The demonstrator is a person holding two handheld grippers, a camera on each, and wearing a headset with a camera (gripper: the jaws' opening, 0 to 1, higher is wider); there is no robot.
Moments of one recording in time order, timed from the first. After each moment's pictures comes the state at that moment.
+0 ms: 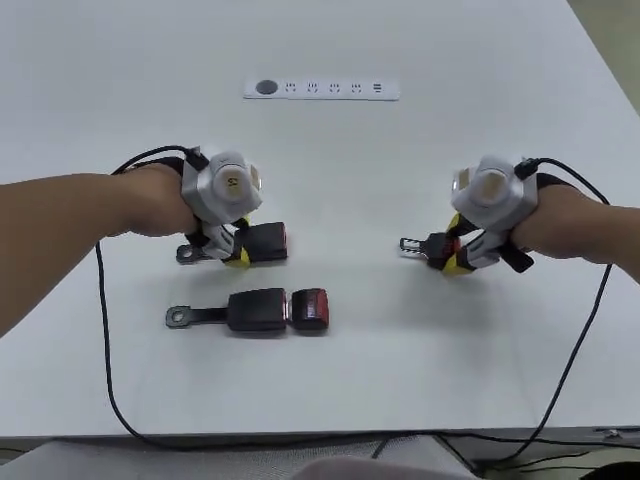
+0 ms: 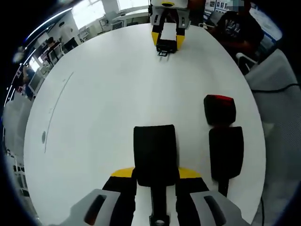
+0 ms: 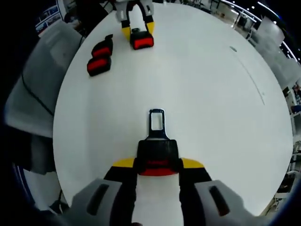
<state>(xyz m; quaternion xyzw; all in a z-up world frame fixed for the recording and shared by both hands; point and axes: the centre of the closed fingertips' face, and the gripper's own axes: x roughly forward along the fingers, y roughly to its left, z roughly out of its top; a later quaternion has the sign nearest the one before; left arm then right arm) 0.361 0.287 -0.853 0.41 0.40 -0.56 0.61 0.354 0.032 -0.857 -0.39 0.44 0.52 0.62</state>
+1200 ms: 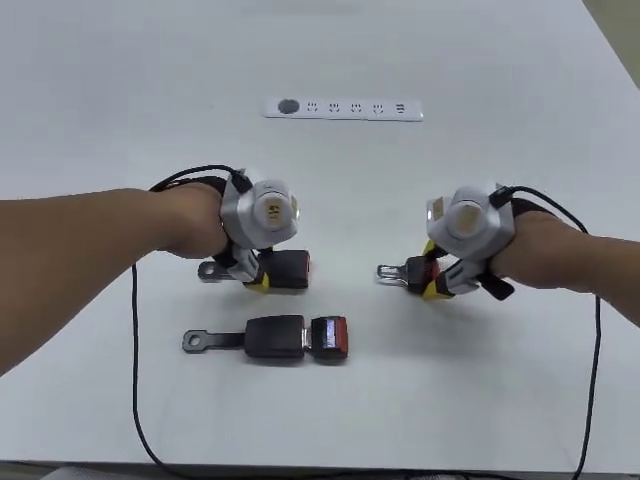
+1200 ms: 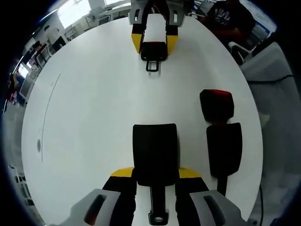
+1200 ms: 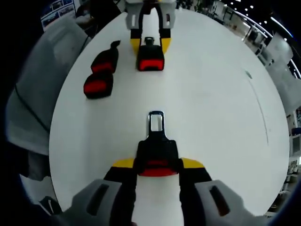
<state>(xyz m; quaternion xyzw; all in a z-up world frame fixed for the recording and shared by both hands) 0.368 0.296 -0.859 0.43 0.43 -0.56 0.56 0.364 0.111 -0.856 -0.41 0.39 0.55 0.61</state>
